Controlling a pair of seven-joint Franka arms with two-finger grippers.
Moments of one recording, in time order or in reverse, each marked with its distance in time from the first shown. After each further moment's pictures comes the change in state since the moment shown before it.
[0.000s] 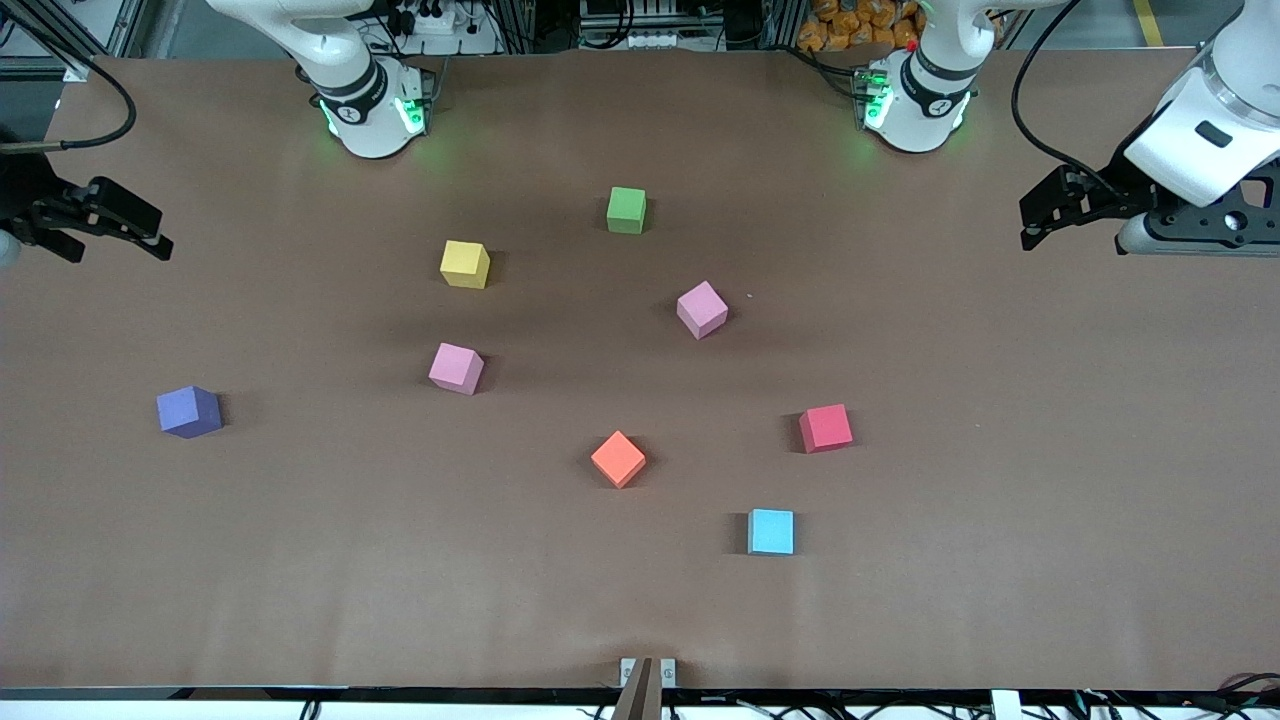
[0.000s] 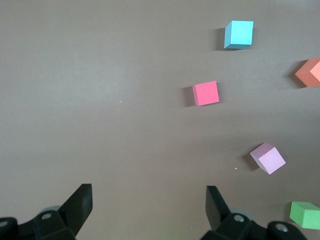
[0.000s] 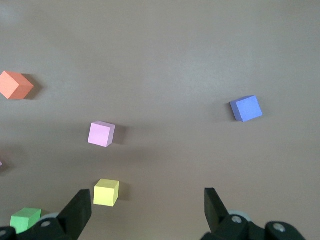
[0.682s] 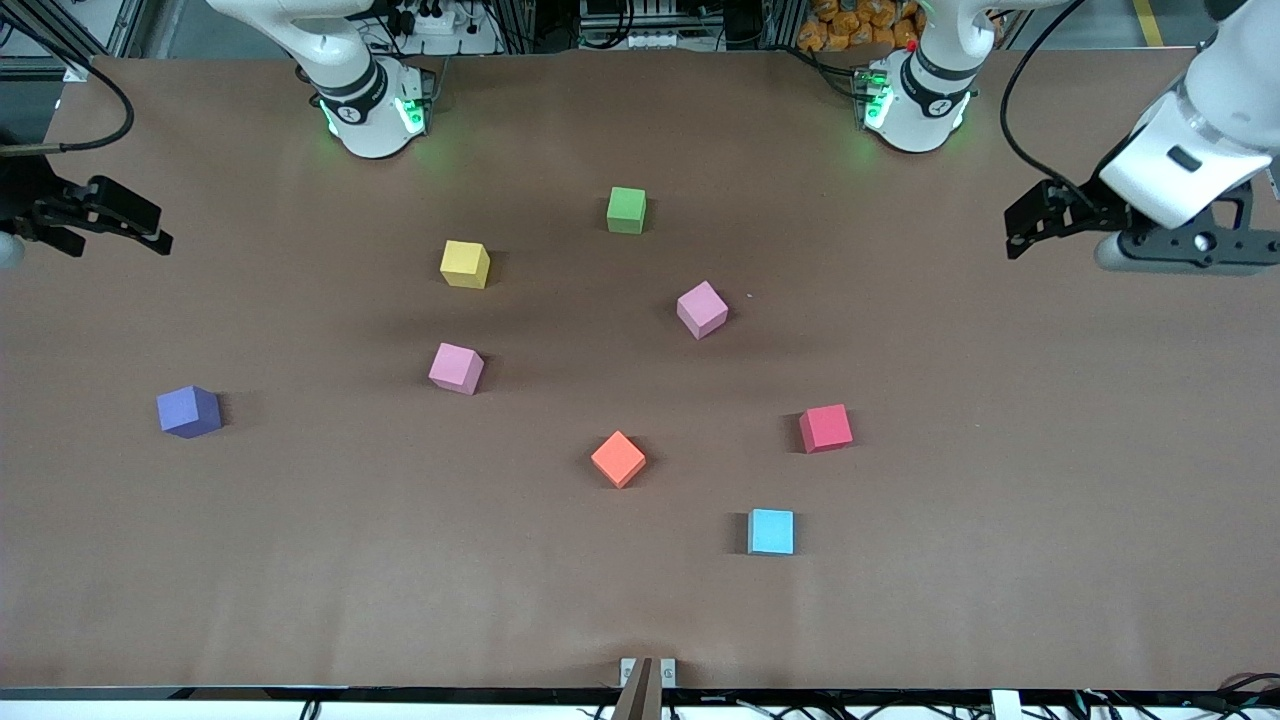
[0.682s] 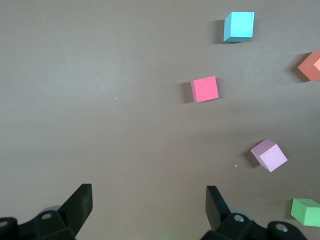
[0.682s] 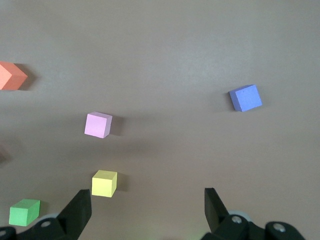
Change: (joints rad) left arm -0.007 0.044 -0.009 -0.008 0.000 0.016 0.000; right arm -0.002 0.016 -0.007 0.001 -0.001 -0.039 -0.003
